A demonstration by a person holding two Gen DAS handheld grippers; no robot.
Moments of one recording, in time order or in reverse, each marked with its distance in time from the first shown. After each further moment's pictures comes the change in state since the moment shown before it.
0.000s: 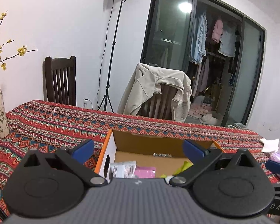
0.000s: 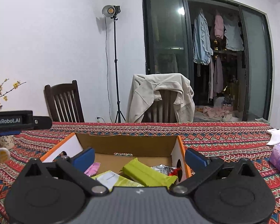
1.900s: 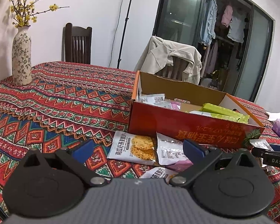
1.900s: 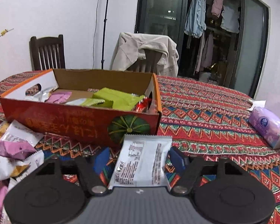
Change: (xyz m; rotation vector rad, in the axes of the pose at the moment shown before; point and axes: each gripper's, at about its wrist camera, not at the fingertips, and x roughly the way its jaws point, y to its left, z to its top) left arm -0.044 0.058 -0.114 -0.046 0.125 0.037; right arm 0.004 -0.029 -0.088 -0.086 0.249 -0.134
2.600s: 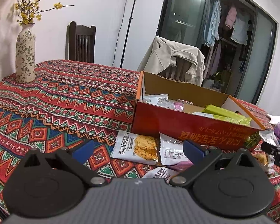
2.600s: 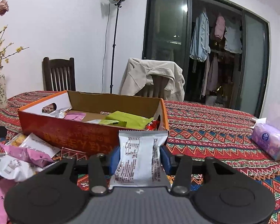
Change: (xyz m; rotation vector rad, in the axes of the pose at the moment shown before) left arm -0.002 0.005 0.000 -0.032 0.000 0.015; right arm -0.034 0.005 -0.010 -0.016 -0.201 0.060
